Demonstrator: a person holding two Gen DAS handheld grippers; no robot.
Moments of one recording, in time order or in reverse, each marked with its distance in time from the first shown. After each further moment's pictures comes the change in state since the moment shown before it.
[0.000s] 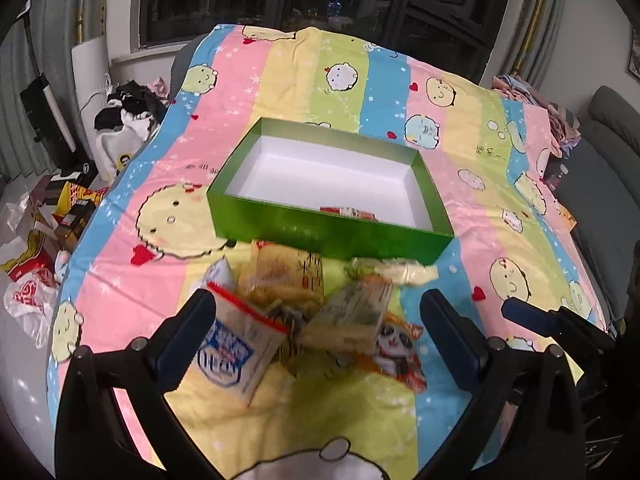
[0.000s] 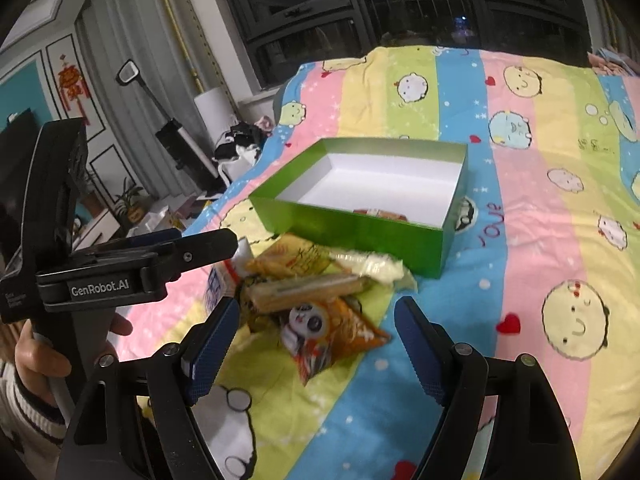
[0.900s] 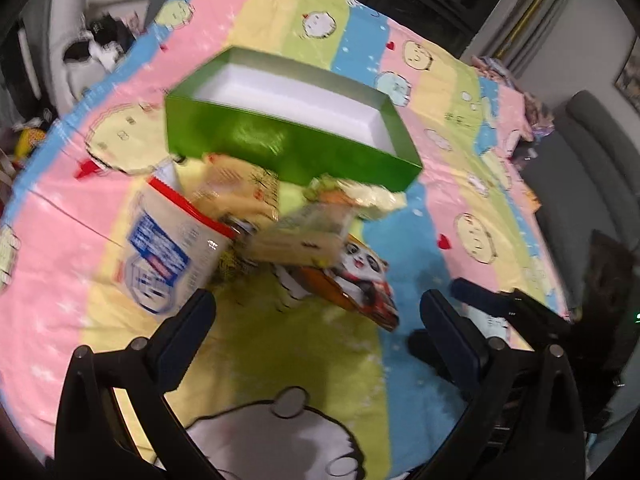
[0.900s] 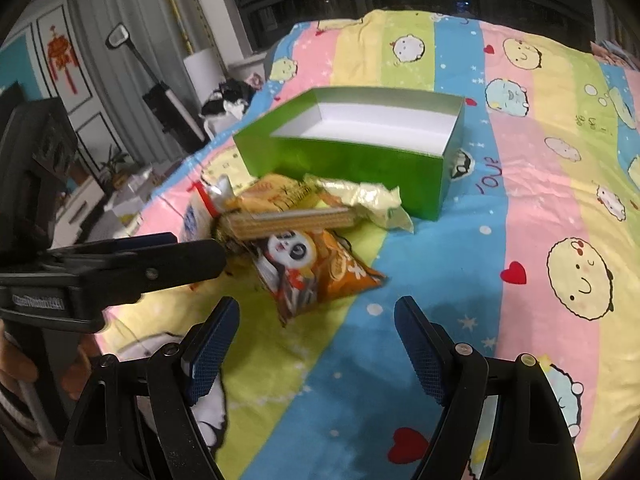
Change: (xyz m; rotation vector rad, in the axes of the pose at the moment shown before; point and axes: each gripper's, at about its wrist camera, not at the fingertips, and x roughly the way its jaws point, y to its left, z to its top) left arm 0.024 -0.004 -0.051 -0.092 0.144 -0.209; right arm 0.024 -0.002 -0.039 -0.050 0.116 -0.062
